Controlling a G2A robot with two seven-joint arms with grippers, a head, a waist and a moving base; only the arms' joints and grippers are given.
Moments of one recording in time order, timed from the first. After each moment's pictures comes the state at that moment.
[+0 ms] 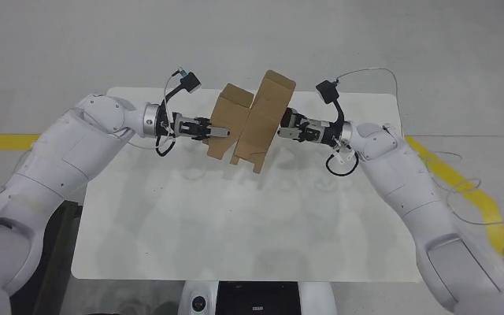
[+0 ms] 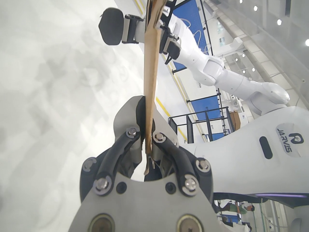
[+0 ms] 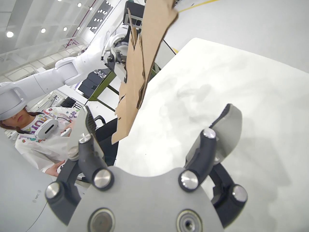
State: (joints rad) left arm 0.24 -0.85 -0.32 -1.09 -0.75 -0.68 -1.15; right arm -0.52 -1.19 0.77 -0.86 0.28 -1.01 0.81
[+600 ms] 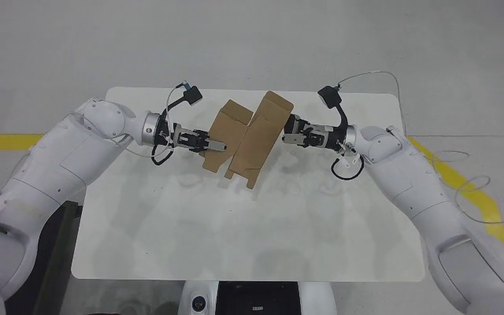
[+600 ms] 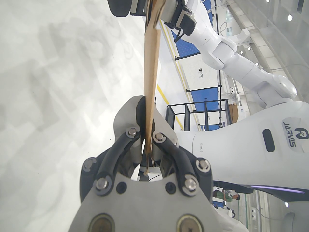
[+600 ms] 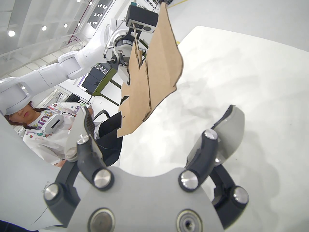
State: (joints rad) left arm 0.26 -0.82 -0.31 -1.12 -0.75 -0.63 -1.19; right arm -0.51 -1.14 0.67 -0.88 0.36 -1.01 0.81
